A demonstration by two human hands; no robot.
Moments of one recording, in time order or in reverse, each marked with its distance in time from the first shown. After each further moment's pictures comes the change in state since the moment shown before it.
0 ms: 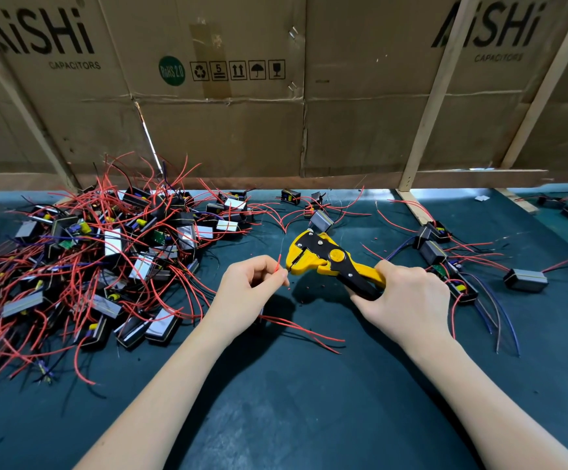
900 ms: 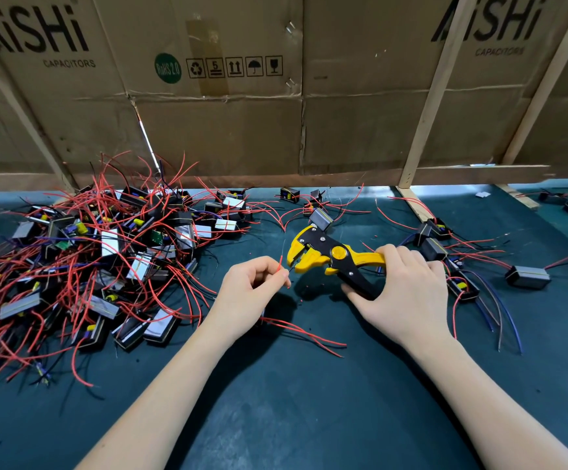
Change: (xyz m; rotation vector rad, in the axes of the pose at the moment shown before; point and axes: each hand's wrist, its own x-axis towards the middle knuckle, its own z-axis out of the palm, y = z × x) left_hand 0.001 -0.004 0.005 -0.007 -0.013 -0.018; right_hand 0.002 0.005 0.013 0.043 0.175 -0.045
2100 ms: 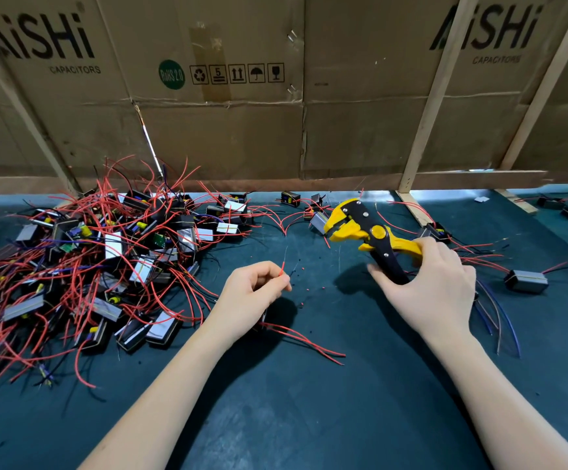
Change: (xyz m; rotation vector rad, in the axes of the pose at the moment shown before) left_hand 0.002 -0.002 -0.003 -0.061 -0.071 -0.034; right_hand 0.013 0.020 -0.006 0.114 0.056 0.251
